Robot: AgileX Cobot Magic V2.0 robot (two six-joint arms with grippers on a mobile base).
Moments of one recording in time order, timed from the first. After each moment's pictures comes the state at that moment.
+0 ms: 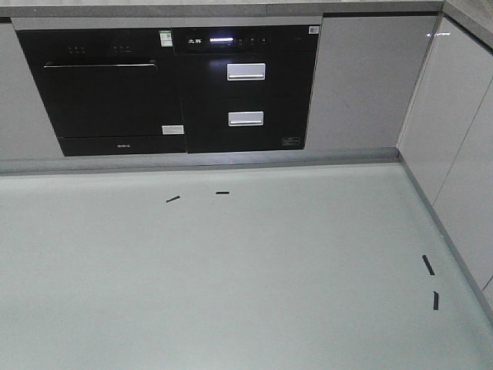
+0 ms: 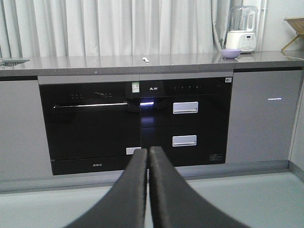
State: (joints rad) left arm -0.02 -0.01 0.02 -0.04 0.06 -0.04; right arm 0.01 -0.01 0.03 -0.09 0.07 0.08
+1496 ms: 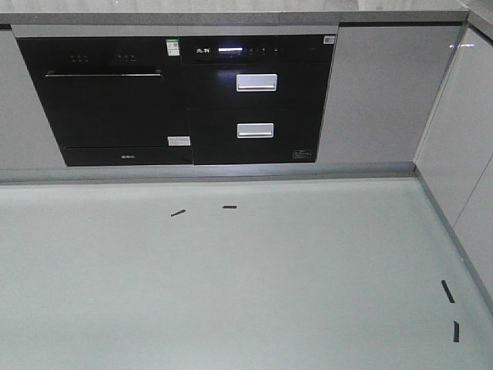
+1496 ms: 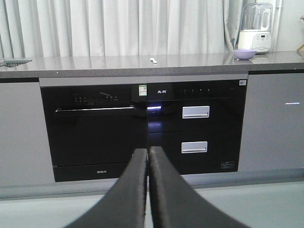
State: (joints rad) left arm -0.02 -0.01 0.02 -0.04 0.06 -0.04; right arm 0.01 -0.01 0.03 -0.09 0.07 0.08
